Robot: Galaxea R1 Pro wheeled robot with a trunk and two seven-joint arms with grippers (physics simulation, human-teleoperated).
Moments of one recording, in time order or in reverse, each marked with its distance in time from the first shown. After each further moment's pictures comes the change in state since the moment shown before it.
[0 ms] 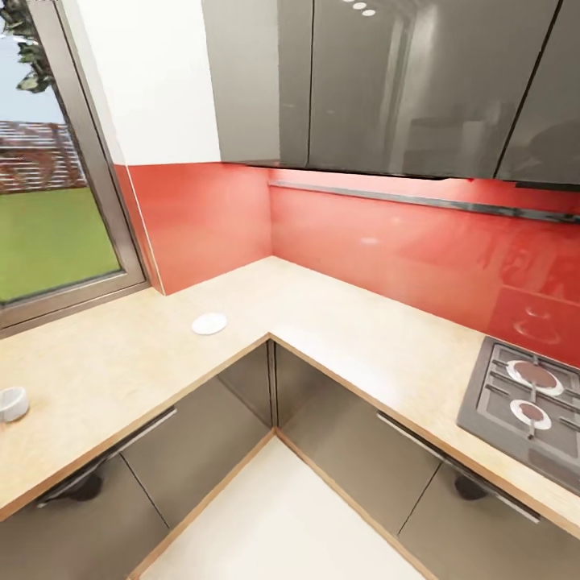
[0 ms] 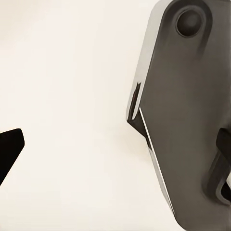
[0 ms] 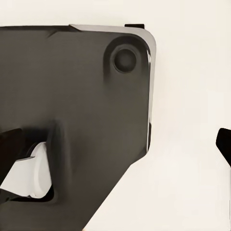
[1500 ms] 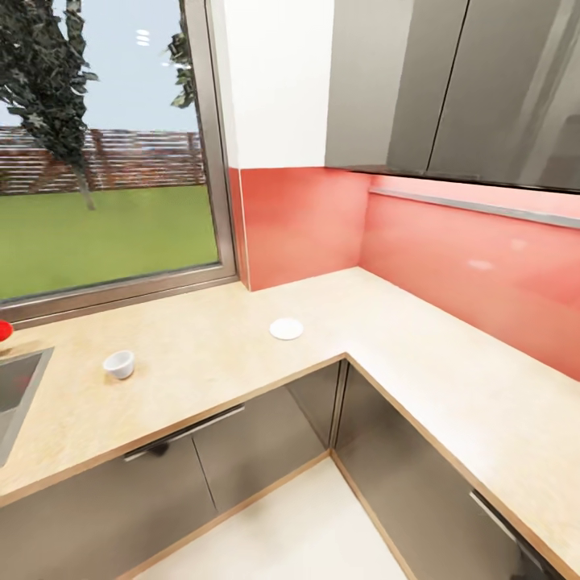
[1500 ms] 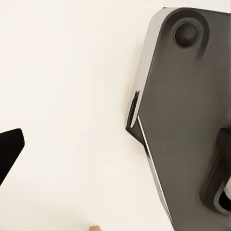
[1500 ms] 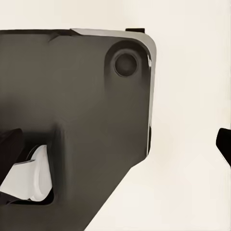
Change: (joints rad) left arm 0.000 -0.002 0.010 -0.012 -0.002 -0.001 0.001; right arm 0.000 0.002 0.003 0.000 0.003 0.000 -0.001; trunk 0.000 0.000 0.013
